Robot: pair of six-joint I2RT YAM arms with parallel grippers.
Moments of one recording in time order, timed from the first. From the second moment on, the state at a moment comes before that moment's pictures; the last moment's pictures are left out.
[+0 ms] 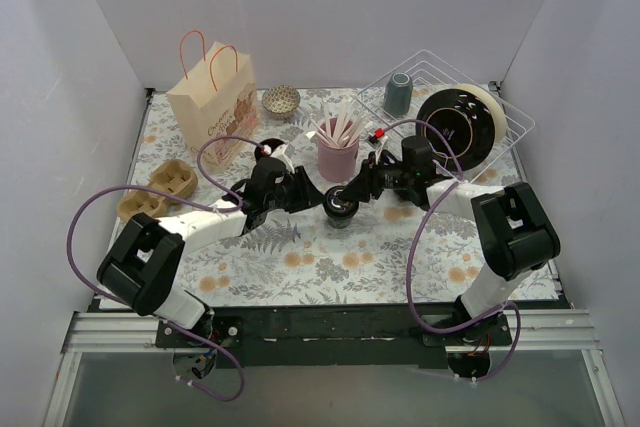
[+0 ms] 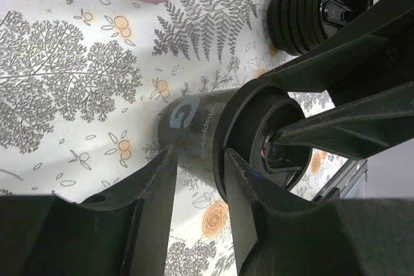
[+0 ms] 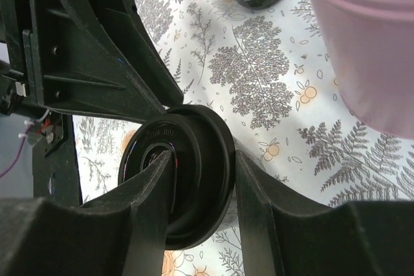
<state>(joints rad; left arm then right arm) -0.61 1.50 0.75 0.19 0.21 -0.80 0.39 1.69 0.77 0.44 -0.90 0.23</state>
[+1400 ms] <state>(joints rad) -0.45 1.47 0.92 -0.29 0.35 -0.58 0.54 1.79 1.05 0.03 -0.91 -0.08</state>
